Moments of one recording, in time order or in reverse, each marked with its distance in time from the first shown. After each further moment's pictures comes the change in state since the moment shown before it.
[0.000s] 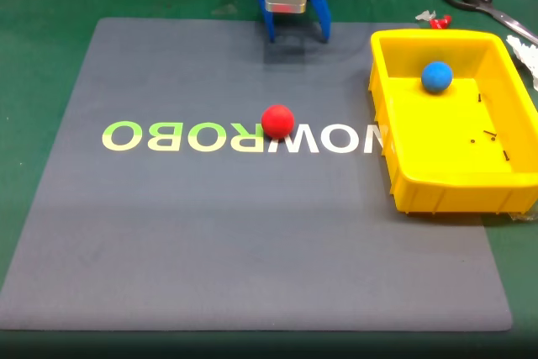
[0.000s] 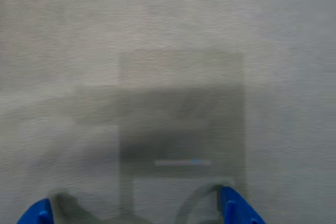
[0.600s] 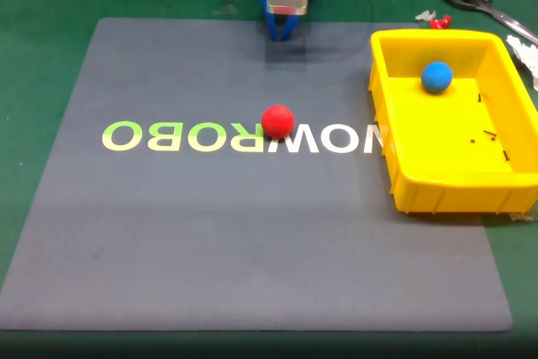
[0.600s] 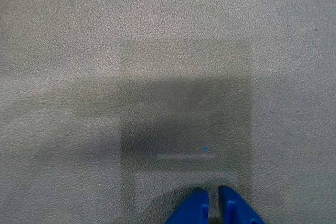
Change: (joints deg) arm -4.0 0.2 1.5 3.0 3.8
